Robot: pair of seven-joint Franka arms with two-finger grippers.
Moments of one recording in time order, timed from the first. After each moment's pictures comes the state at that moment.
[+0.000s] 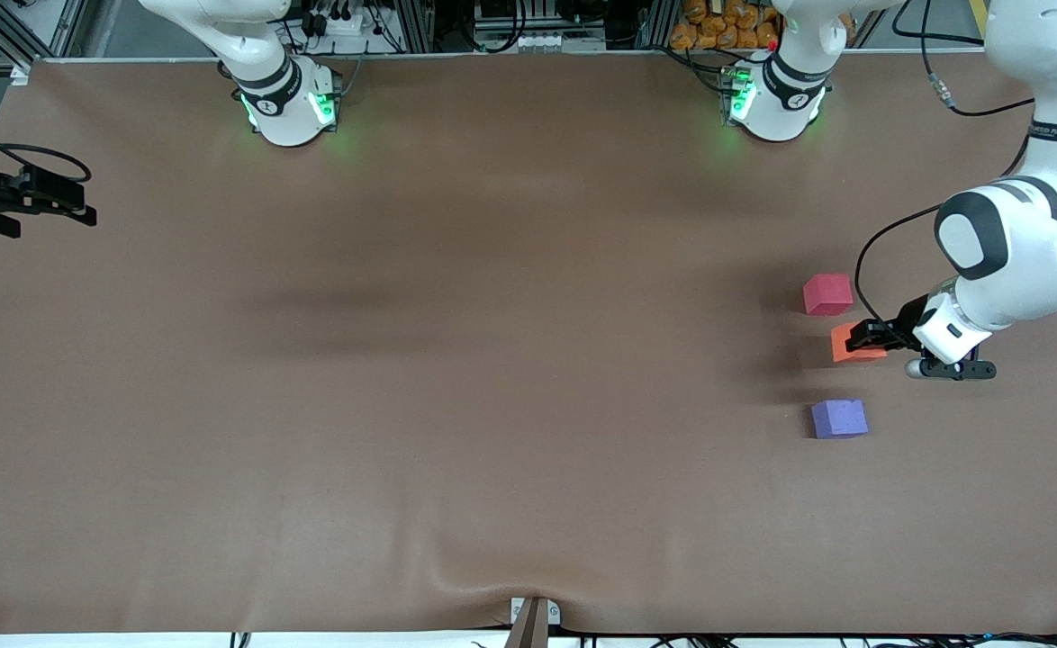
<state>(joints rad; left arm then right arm) 0.10 0.31 0.02 -2.12 -0.31 2.37 0.35 -0.07 0.03 0.00 -1.53 0.04 1.40 -0.20</state>
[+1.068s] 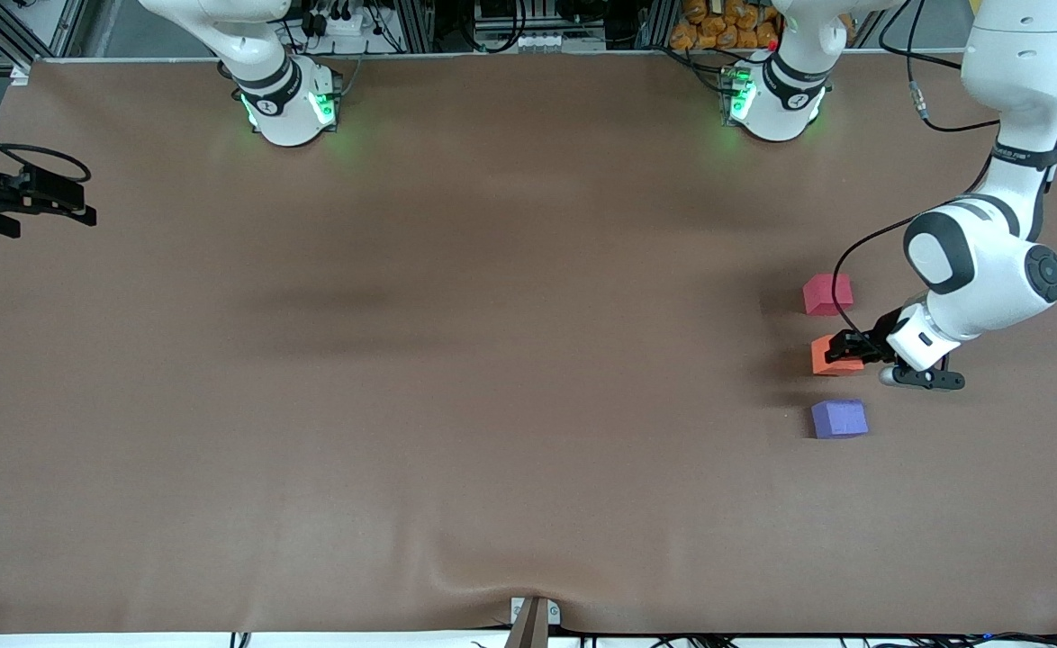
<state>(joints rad) 0.08 0.39 0.00 -2.12 -0.38 2.49 0.44 -0.07 0.03 0.00 -1.53 0.04 1.40 -0.20</state>
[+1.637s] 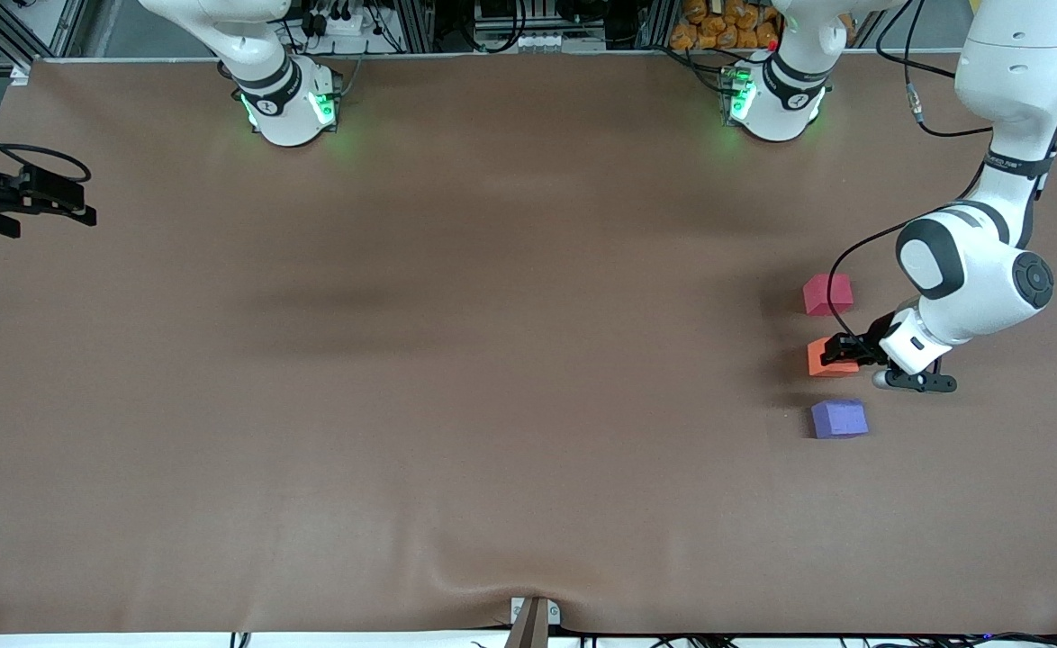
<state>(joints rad) 0.08 0.42 0.00 -2.12 -0.38 2.51 0.44 -0.07 0.03 0.00 -1.53 0.04 1.40 -0.20</state>
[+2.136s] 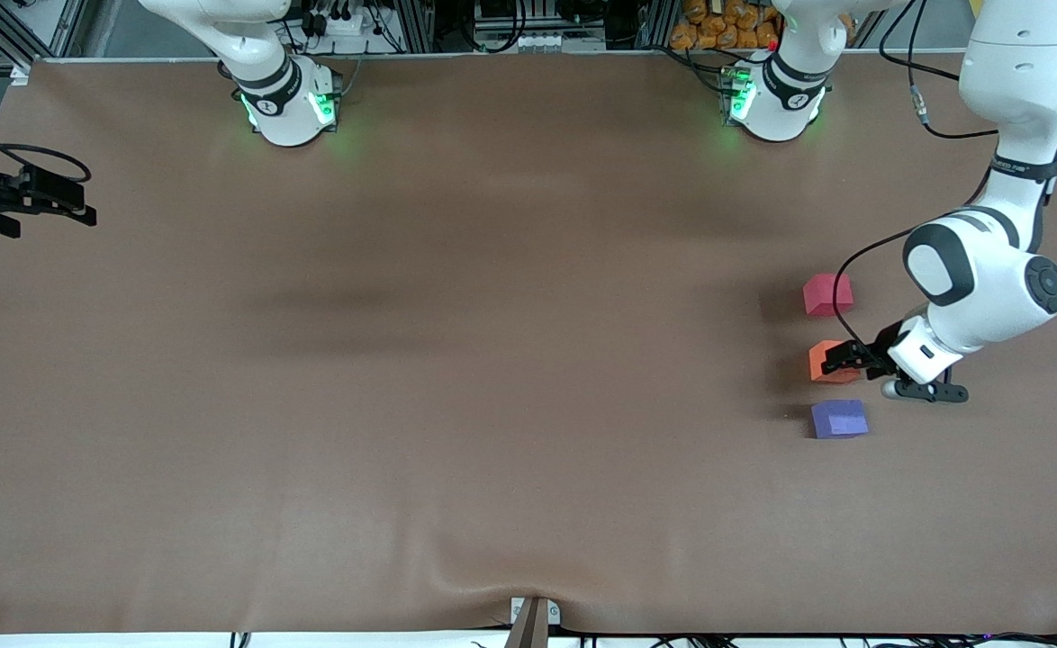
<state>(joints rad) 0.07 0.42 0.00 -2.00 -0.38 2.43 0.40 -0.07 0.03 0.00 -1.53 0.04 1.40 -0.20</state>
